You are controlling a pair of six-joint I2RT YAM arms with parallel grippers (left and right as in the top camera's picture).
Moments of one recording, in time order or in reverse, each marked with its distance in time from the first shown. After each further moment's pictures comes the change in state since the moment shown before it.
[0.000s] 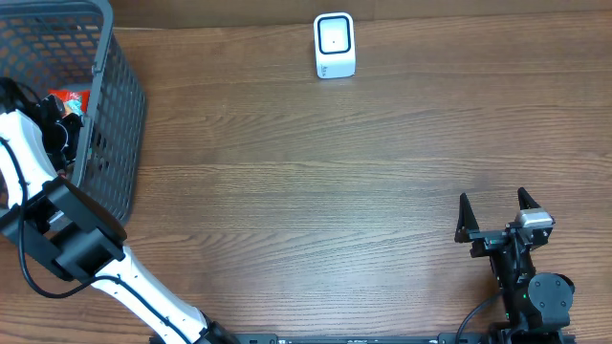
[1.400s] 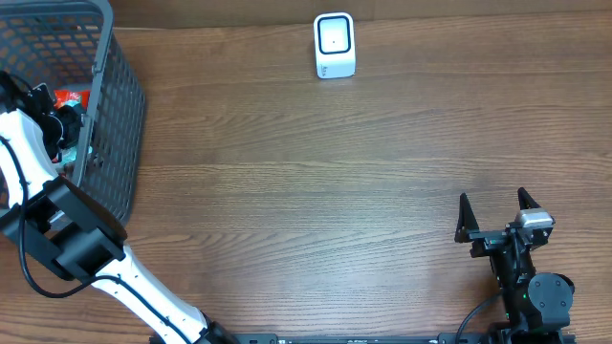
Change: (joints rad) left arm -0.002 0.000 0.002 0.128 -0.013 0.011; right arm 0.000 0.000 0.000 0.000 0.000 -0.001
